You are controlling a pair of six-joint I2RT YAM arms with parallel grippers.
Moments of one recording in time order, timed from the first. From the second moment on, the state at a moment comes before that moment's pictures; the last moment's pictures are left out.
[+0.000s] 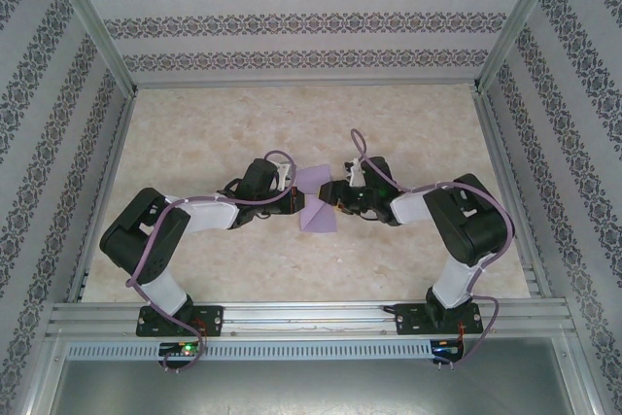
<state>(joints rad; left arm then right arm) -0.55 1.67 0.74 0.22 0.39 -0.60 0.44 1.77 0.65 0.45 -0.65 0.86</state>
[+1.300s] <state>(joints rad) -0.38 1.25 0.66 0.54 0.63 -0.90 0.28 1.31 0.63 0.91 -0.81 0.98</state>
